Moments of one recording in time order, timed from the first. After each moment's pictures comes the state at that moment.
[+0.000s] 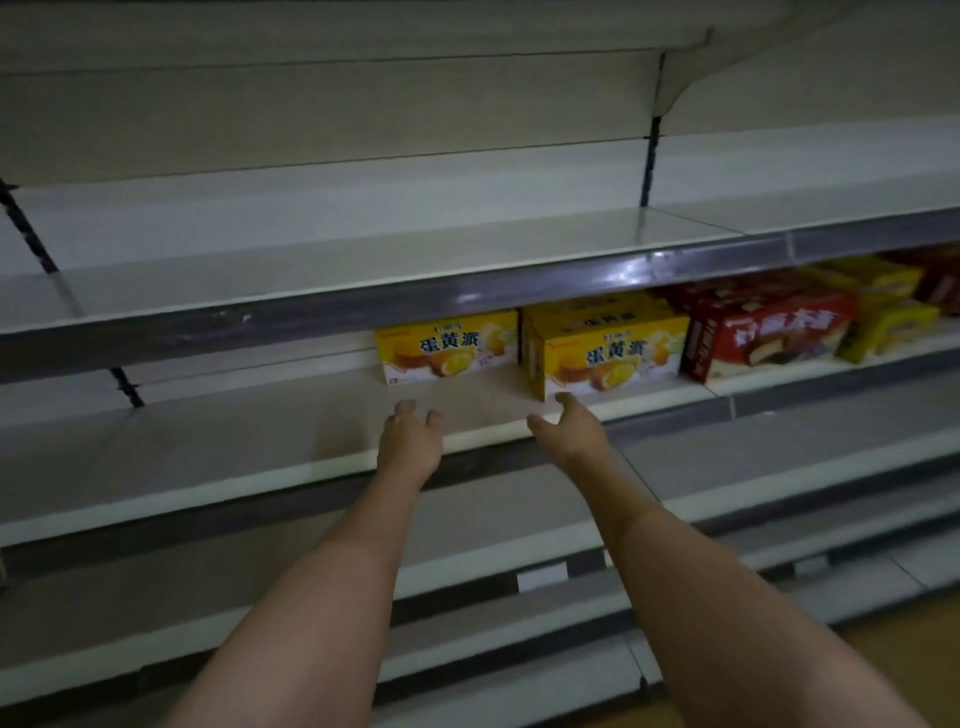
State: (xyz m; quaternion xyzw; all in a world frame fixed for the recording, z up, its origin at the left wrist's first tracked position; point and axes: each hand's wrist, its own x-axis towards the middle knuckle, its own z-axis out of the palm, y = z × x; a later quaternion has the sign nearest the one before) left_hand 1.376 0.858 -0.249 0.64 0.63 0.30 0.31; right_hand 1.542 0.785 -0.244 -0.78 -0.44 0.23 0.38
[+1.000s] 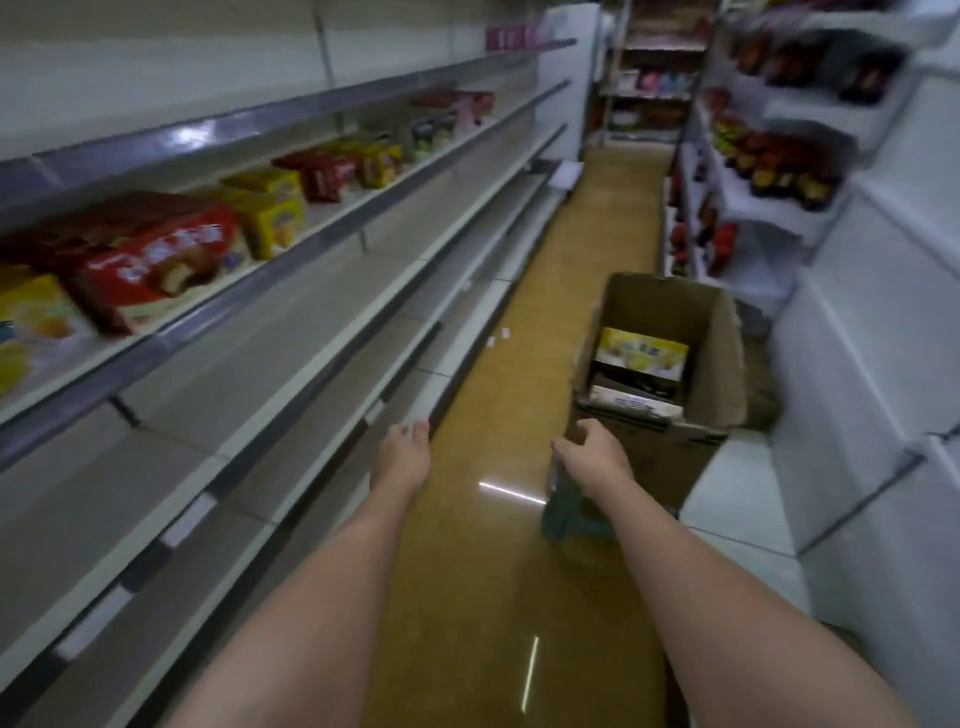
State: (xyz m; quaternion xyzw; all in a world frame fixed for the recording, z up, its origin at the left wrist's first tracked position) left_hand 1.679 0.445 -0.332 0.83 0.31 0.02 0.47; right_hand 1.720 0.236 -0.320 -0.90 0.10 0.13 0.41
